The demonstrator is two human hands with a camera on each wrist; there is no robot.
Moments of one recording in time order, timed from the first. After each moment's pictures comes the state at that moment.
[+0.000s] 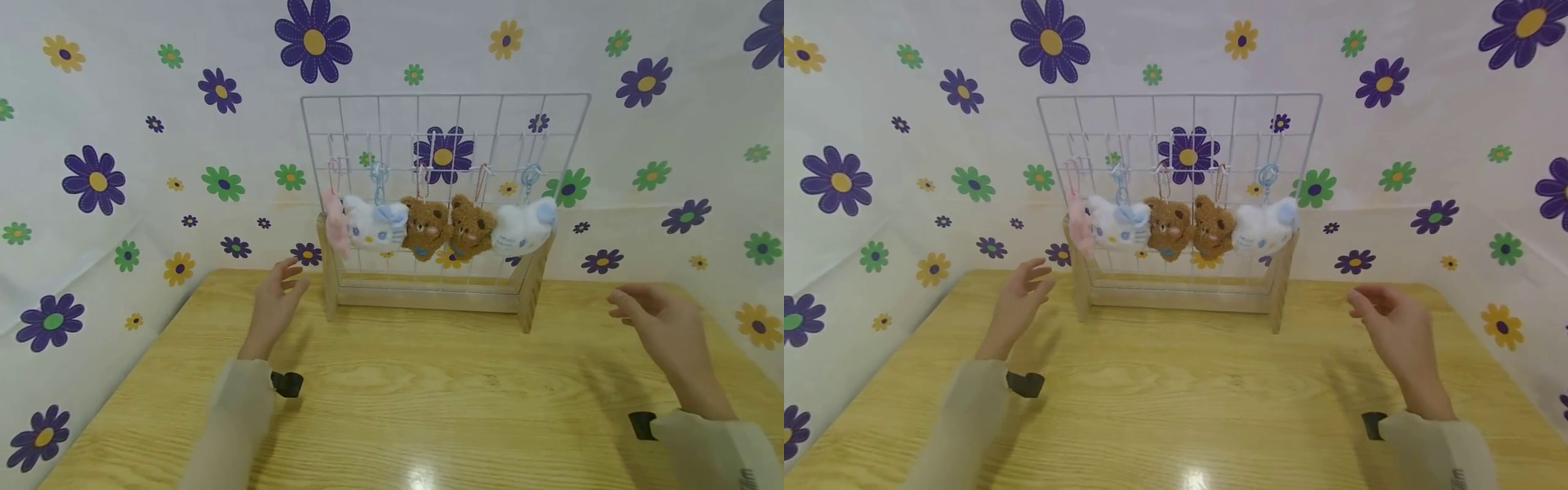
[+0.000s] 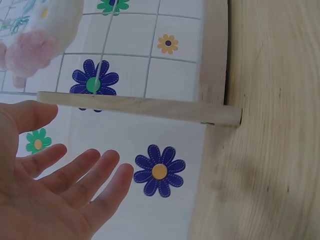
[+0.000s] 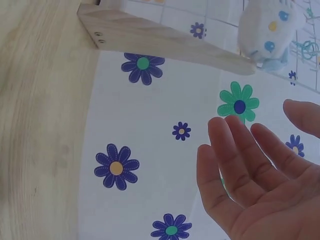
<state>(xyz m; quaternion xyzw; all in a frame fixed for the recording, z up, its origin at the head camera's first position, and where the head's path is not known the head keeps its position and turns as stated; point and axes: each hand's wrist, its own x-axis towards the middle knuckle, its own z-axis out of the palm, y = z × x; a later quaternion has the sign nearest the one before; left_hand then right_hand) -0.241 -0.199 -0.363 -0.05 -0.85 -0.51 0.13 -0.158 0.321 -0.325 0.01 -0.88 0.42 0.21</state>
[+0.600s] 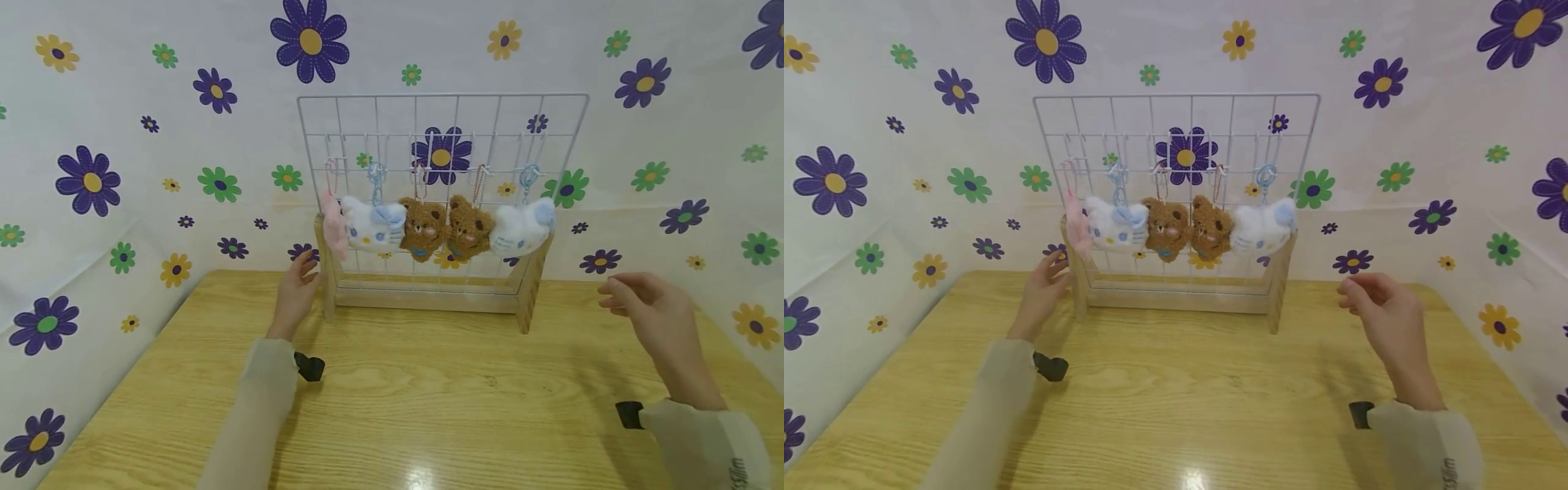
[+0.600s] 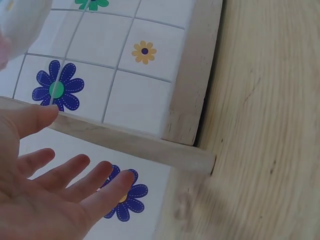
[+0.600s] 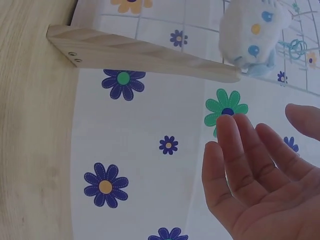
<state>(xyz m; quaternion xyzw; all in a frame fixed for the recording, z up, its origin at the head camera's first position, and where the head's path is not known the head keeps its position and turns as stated) -0.283 -0.174 -0.378 -0.01 -0.80 -0.60 0.08 -0.166 0.313 -0.315 -0.01 -0.87 0.45 0.19</state>
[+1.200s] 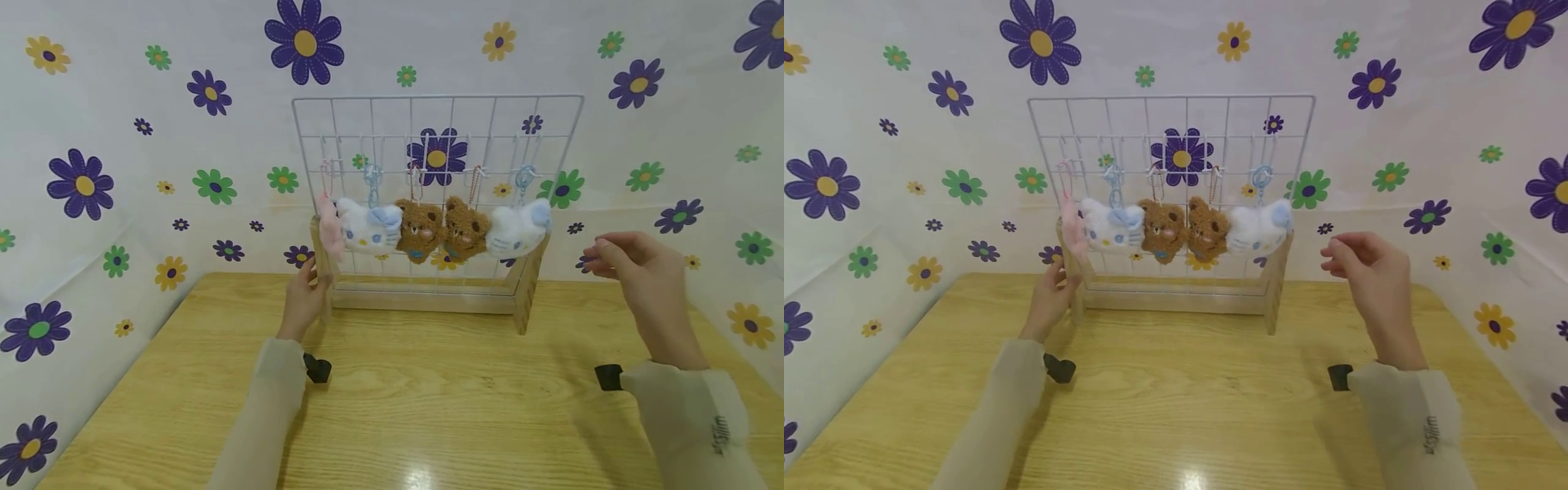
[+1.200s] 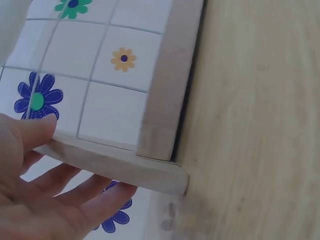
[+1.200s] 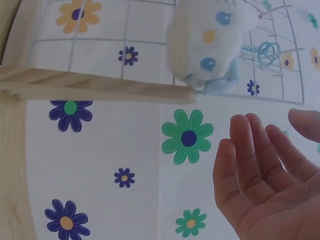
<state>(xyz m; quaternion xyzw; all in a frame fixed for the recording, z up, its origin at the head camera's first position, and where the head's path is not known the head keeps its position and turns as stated) -0.290 -0.158 -0.390 -0.02 -0.82 -0.56 0.10 -0.186 0.292 -0.277 0.04 -0.80 0.54 0.24</state>
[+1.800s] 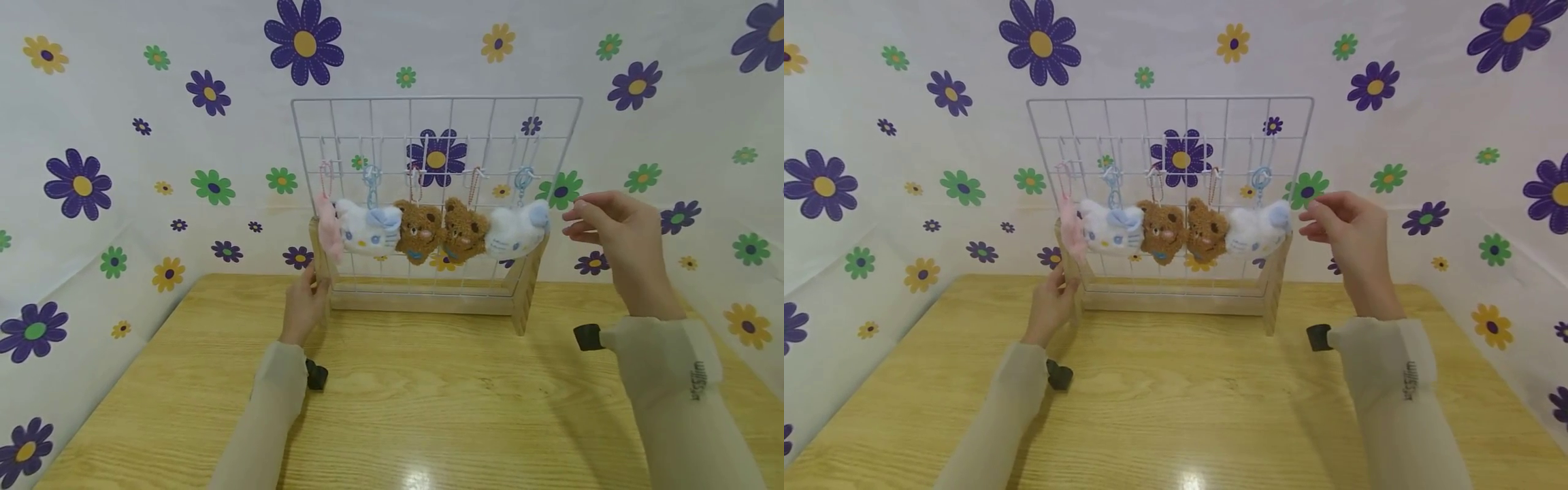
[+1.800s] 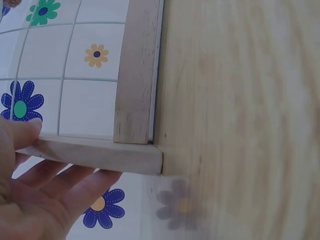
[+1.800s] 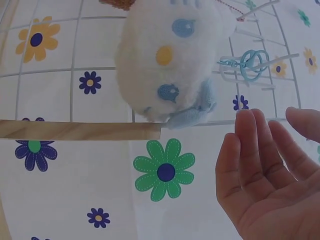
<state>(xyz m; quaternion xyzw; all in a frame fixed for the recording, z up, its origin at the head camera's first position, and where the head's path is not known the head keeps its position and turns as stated) -0.288 -0.157 -0.401 -0.07 -0.85 -0.48 0.18 -0.217 0.271 -0.240 0.06 -0.75 0.62 0.22</state>
